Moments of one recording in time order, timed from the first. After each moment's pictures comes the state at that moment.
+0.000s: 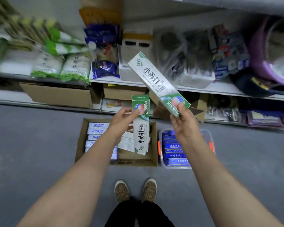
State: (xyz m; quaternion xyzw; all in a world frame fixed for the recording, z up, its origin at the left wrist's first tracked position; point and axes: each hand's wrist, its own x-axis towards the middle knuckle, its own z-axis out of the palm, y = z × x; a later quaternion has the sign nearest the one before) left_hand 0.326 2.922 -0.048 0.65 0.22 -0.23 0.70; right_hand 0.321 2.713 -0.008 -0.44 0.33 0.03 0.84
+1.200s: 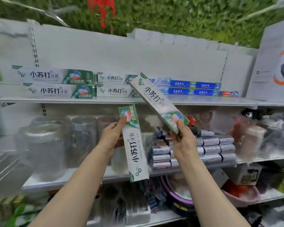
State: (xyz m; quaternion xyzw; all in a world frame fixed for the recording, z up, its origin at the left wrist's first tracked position) left_hand 0.404 2.746 0.471 0.64 -0.07 -0.01 0.77; right_hand 0.357 2.530 0.460 -0.38 0.02 -0.28 0.88
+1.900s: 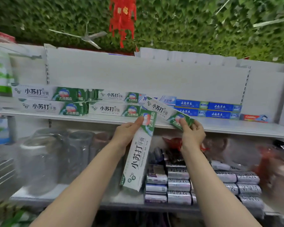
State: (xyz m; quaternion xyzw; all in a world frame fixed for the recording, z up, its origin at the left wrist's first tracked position) left_hand 0.445 2.620 0.539 0.68 -0.07 0.08 0.72; right_hand 0.489 2.404 0.531 -0.50 0.05 -0.37 0.78
